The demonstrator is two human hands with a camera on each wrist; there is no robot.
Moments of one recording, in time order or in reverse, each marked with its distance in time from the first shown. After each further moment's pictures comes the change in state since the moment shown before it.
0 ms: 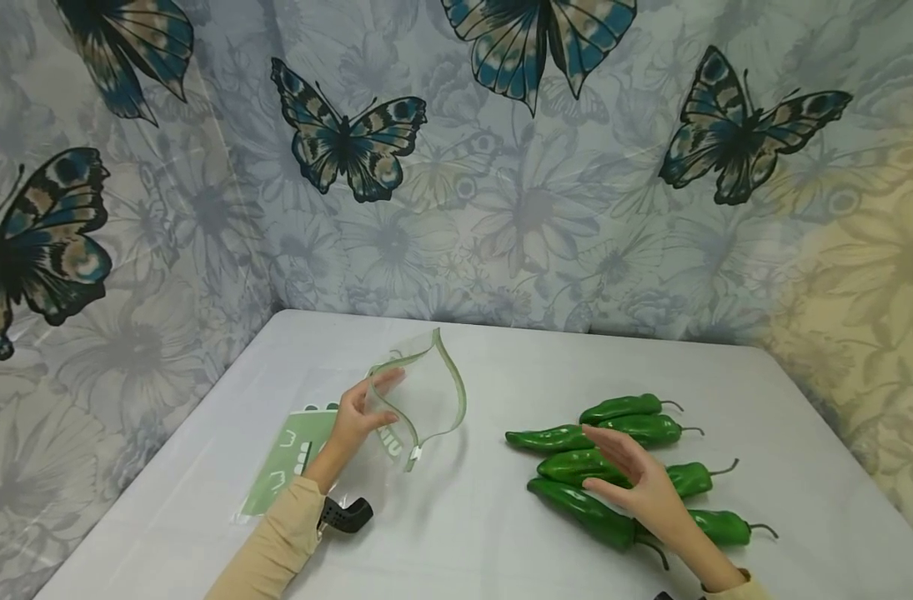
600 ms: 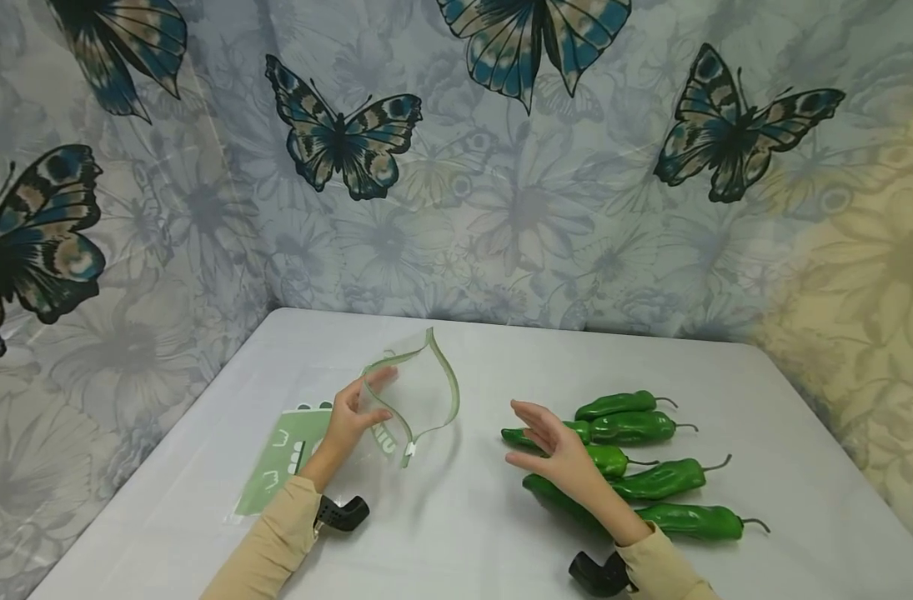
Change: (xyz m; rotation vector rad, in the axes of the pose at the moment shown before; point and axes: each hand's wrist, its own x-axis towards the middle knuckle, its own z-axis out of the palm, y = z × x) left_hand -0.002 -0.003 -0.001 0.030 0.029 0.007; right_hand 0.049 -0.010 0.060 0.096 -0.103 0.059
